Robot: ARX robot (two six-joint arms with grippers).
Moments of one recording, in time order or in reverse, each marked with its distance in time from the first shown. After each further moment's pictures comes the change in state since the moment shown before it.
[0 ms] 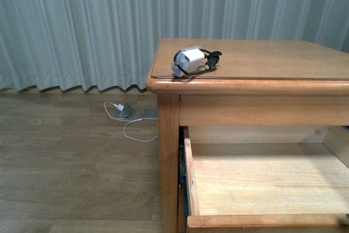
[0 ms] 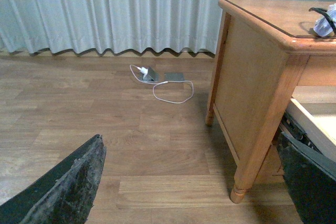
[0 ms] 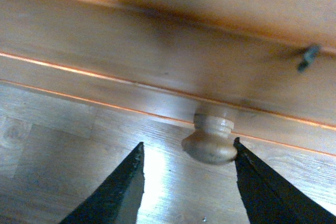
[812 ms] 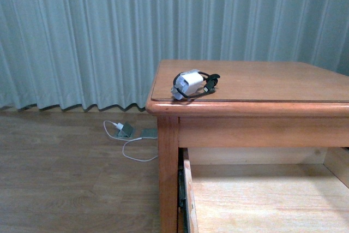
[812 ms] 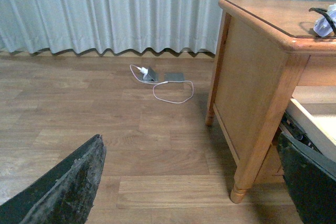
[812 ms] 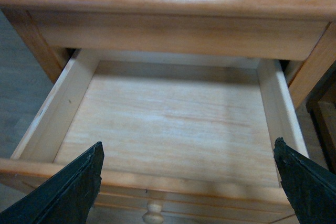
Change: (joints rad) left arm 0.000 0.000 0.000 0.000 0.000 0.000; right arm -0.206 -0.677 0.115 -0.348 -0.108 0.020
